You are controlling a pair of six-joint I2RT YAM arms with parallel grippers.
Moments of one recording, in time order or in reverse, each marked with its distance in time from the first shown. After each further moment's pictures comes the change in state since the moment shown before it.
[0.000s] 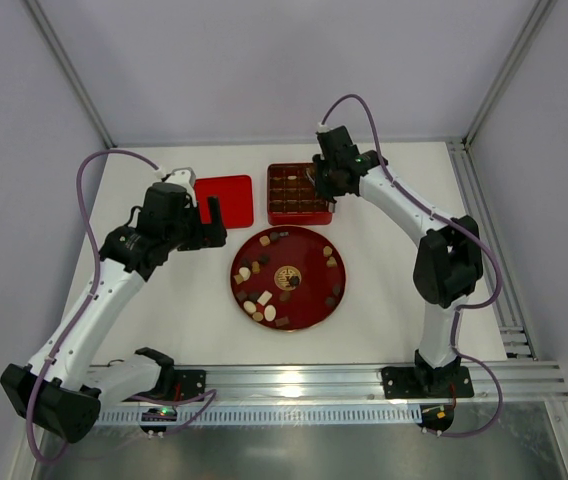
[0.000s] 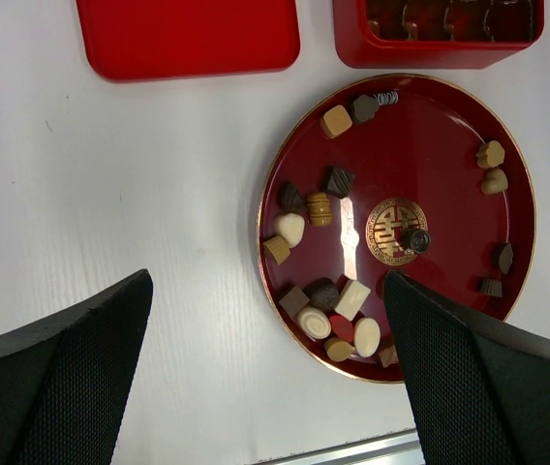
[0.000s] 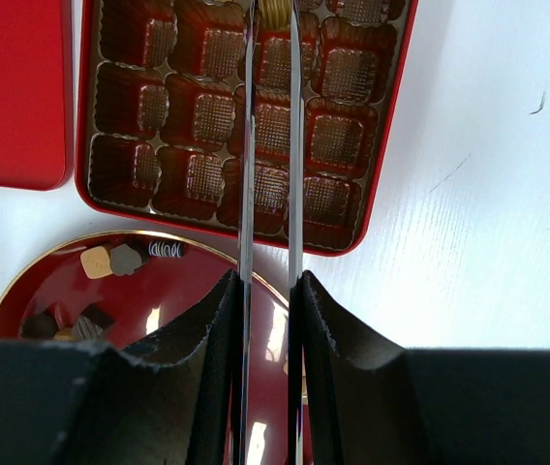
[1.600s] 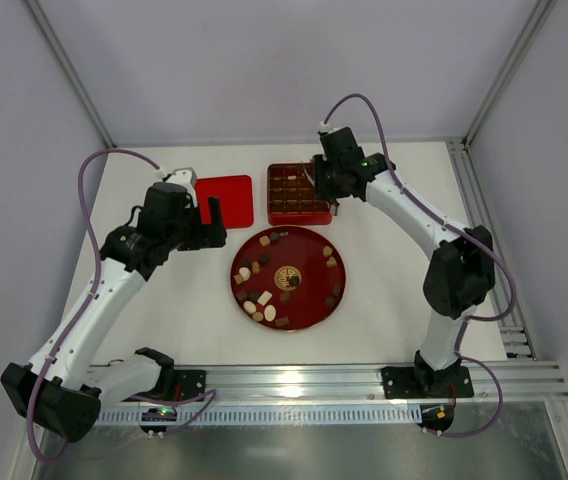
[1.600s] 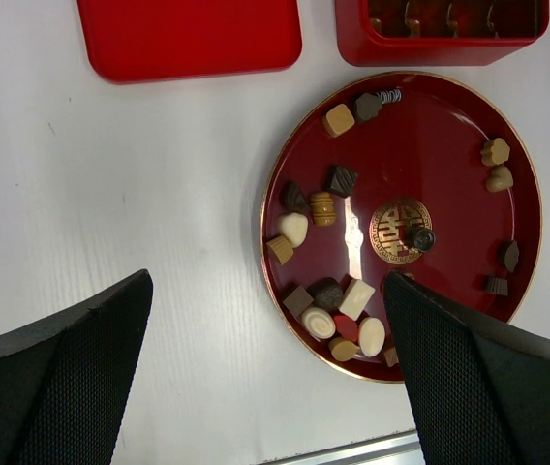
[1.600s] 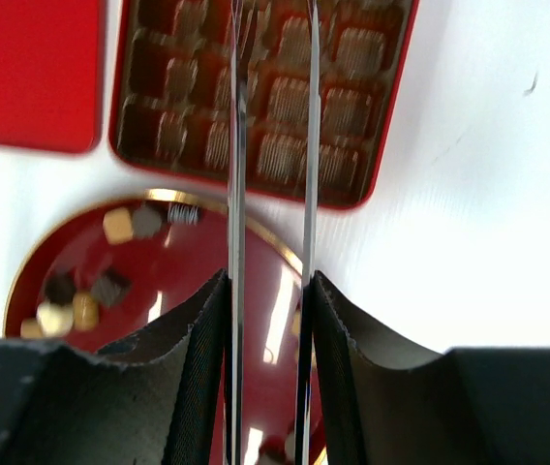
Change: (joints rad) left arm 0.000 0.004 0.000 0.000 0.000 0.014; right arm 0.013 -0.058 -0.016 -0.011 0.011 0.000
